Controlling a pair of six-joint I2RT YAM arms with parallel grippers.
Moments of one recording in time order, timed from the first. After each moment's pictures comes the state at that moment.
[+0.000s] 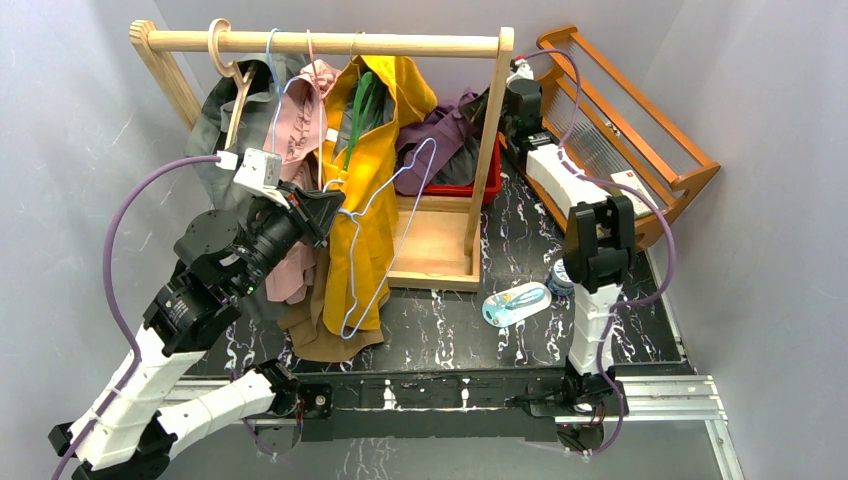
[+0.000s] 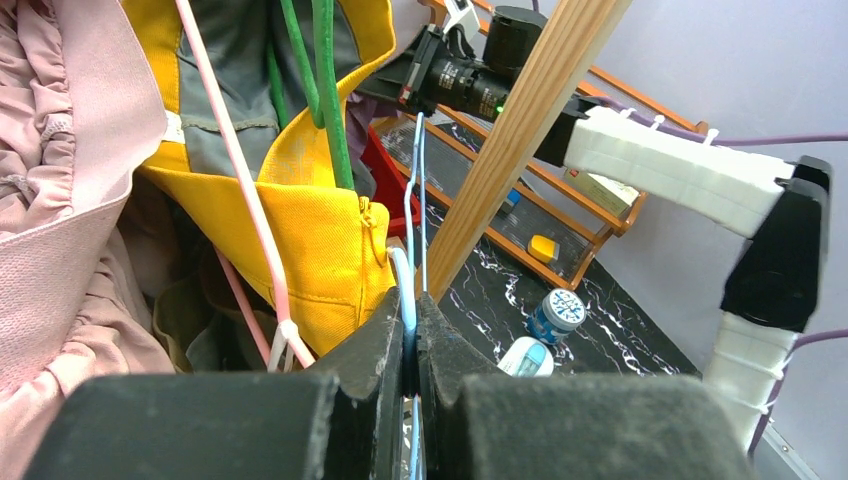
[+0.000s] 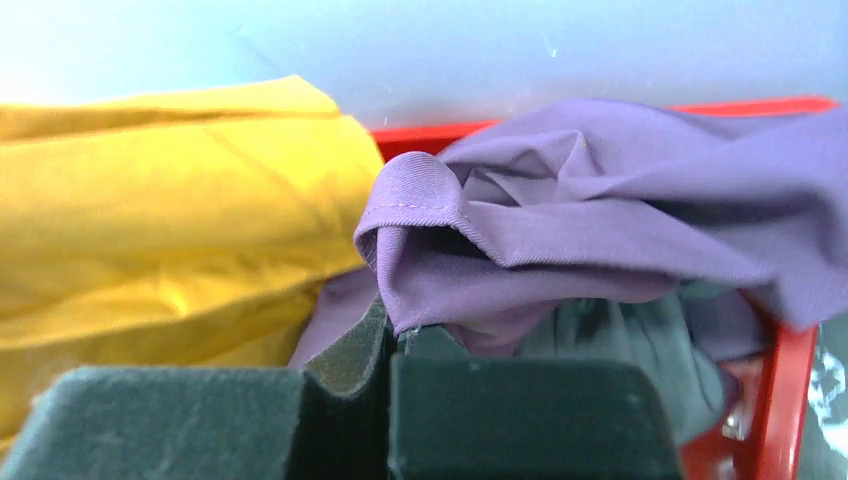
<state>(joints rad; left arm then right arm) -0.76 0.79 1.28 -0.48 -0.21 -0.29 0.31 2.04 1.77 0.08 -0.22 0.64</state>
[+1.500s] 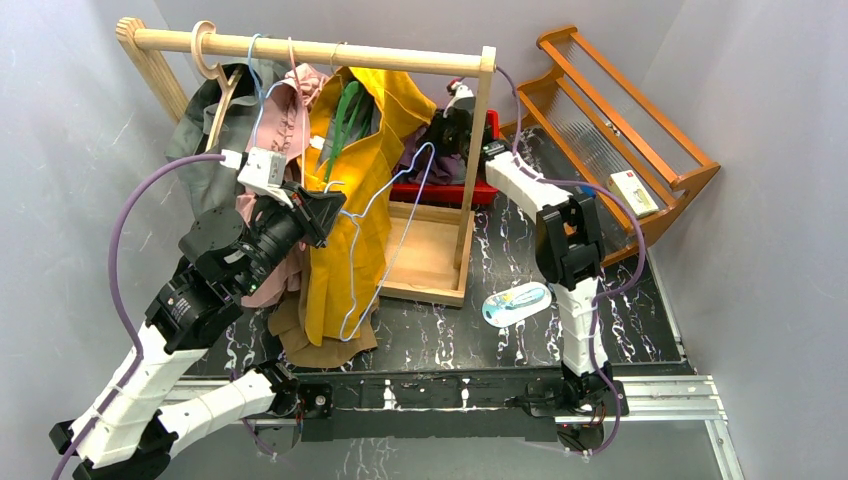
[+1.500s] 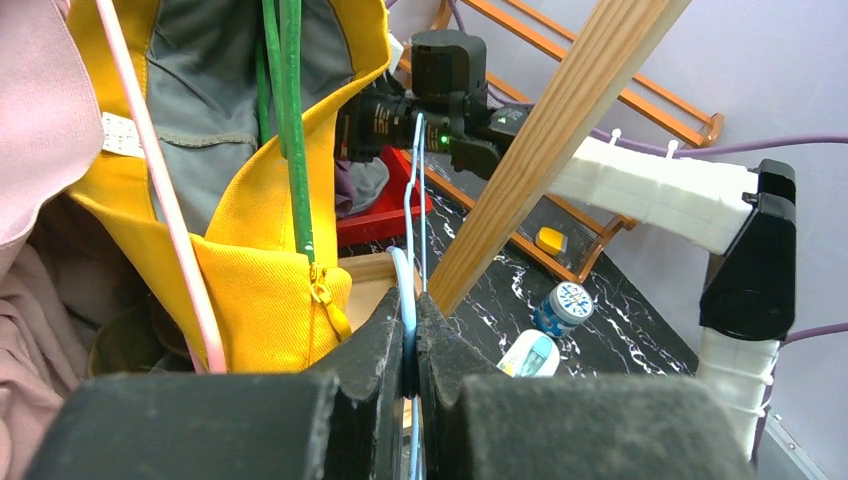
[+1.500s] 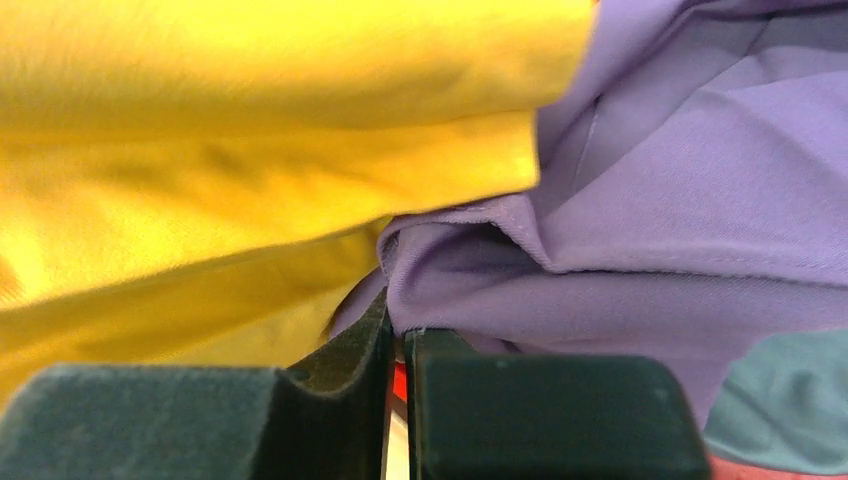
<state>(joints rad) -0.76 0.81 1.29 -0.51 -0.22 -0.30 0.49 2.18 1.85 -0.03 -0.19 0.48</state>
